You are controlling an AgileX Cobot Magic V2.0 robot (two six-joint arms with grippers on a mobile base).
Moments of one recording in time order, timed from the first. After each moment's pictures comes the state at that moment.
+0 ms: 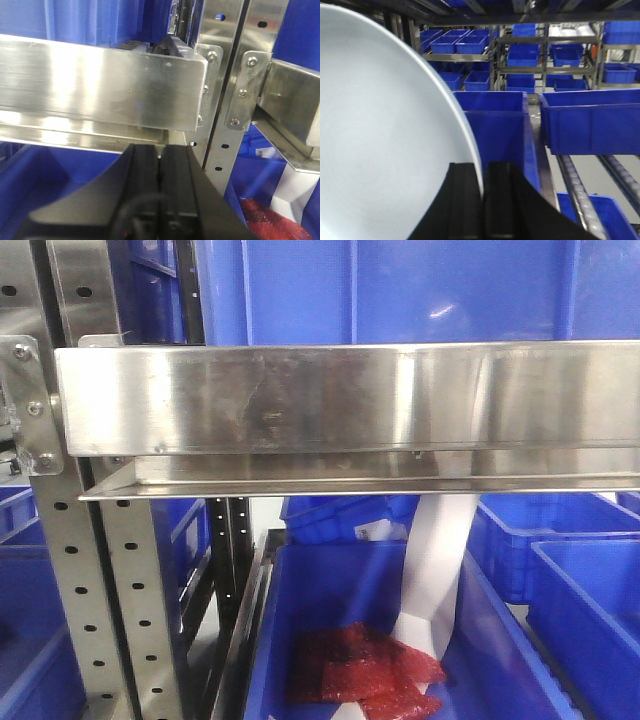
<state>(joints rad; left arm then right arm) -0.02 -0.01 0.03 -0.13 0.05 0.16 0.13 0.75 -0.97 0.23 0.25 -0.12</state>
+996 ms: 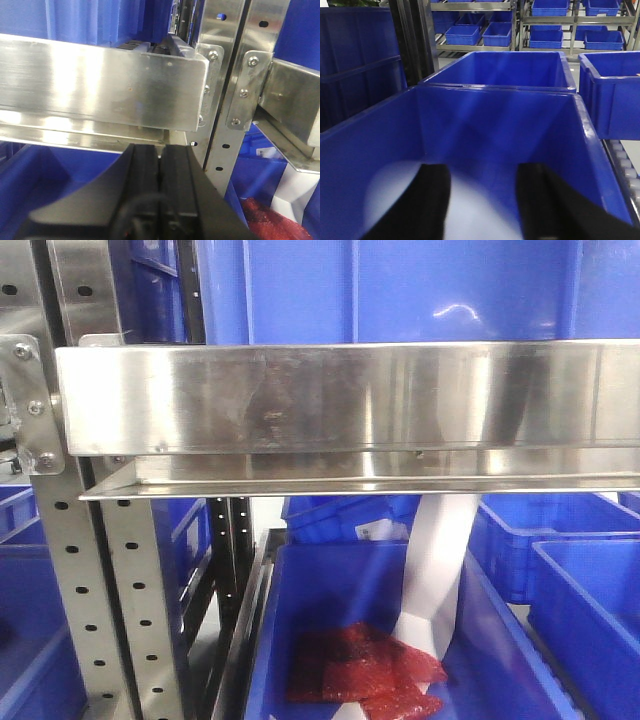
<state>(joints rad) -0.02 -0.01 0.03 -0.13 0.05 0.16 0.21 1.35 -1.31 0.23 0.14 -0.12</state>
